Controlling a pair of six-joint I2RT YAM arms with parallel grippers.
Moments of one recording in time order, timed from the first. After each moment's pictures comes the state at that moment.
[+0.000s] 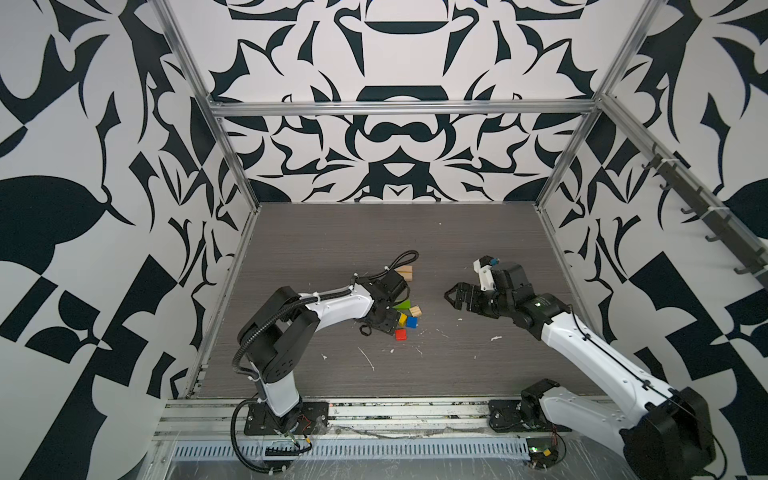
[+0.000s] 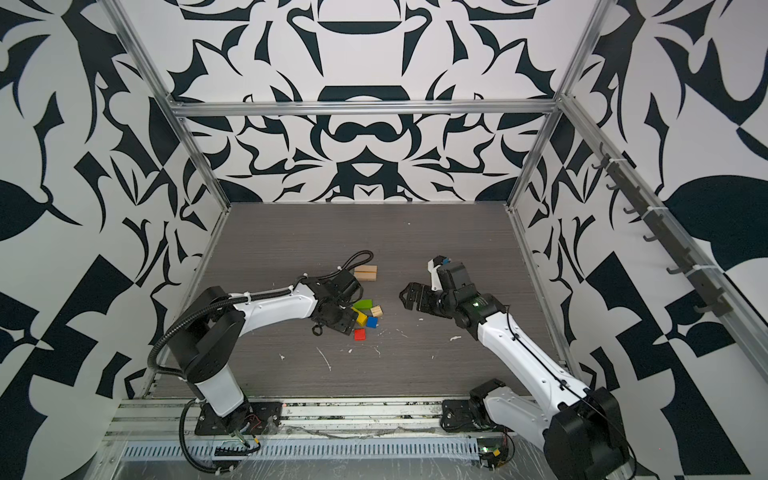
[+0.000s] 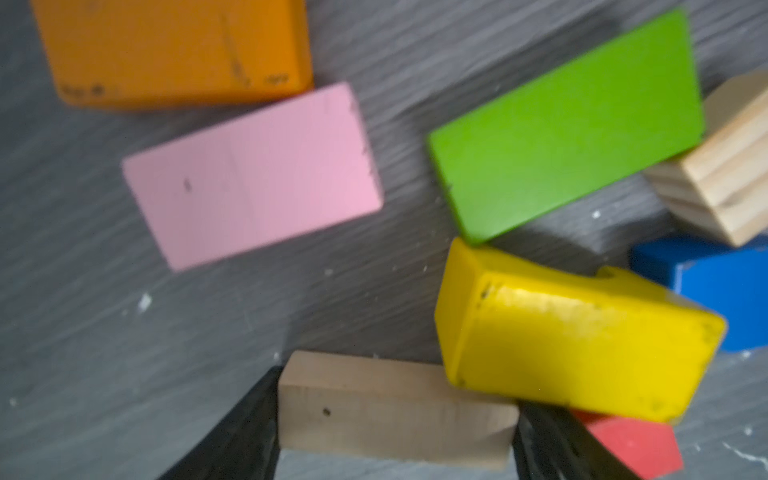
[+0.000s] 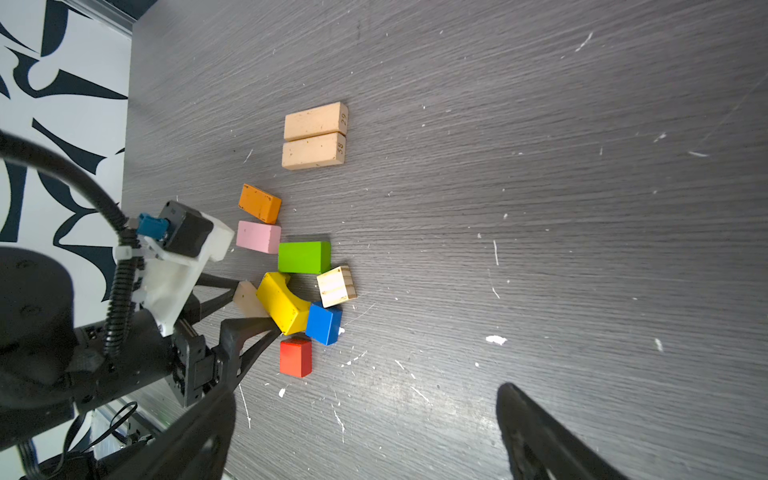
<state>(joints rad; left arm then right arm) -0.83 1.73 1.02 -0.63 -0.09 -0.40 0.40 1.05 0.72 -0.50 -0.28 0.61</state>
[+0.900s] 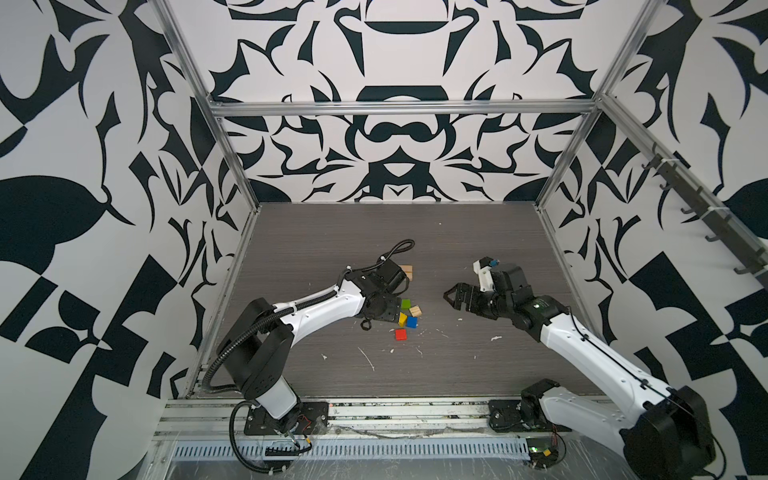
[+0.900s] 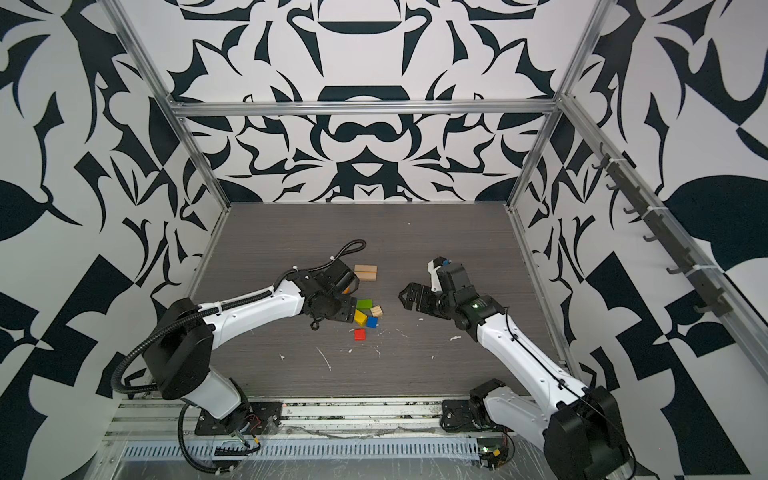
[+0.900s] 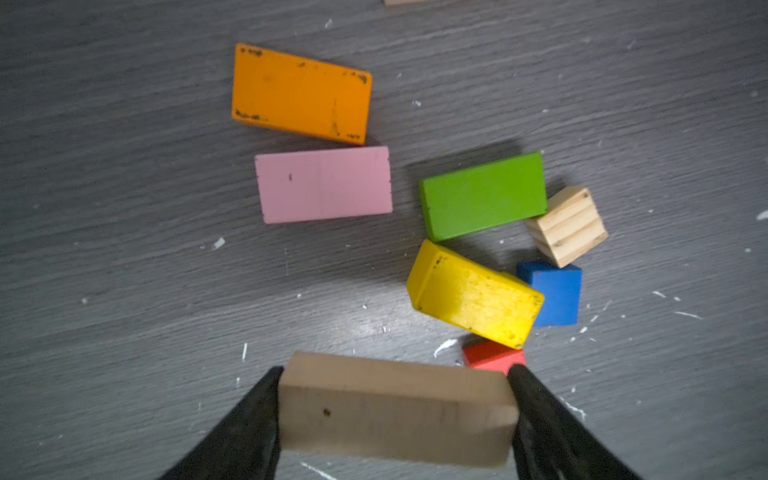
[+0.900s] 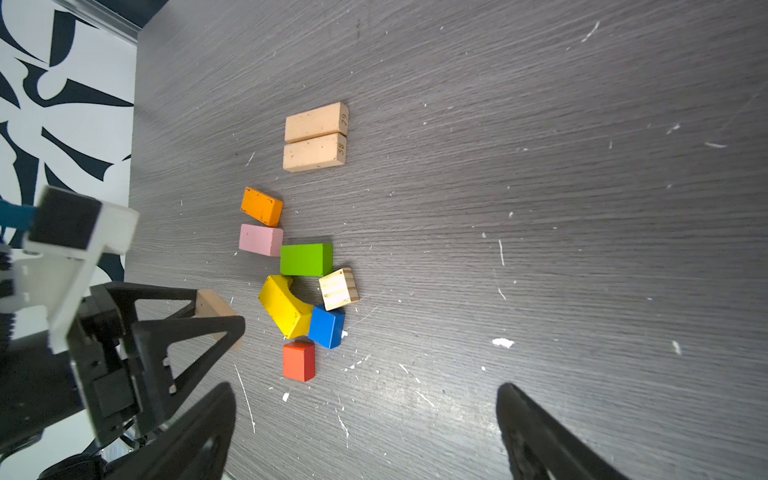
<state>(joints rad) -0.83 1.62 1.11 -0.72 -0.09 -0.60 0.40 1.05 0.70 -0.46 -0.29 0.63</state>
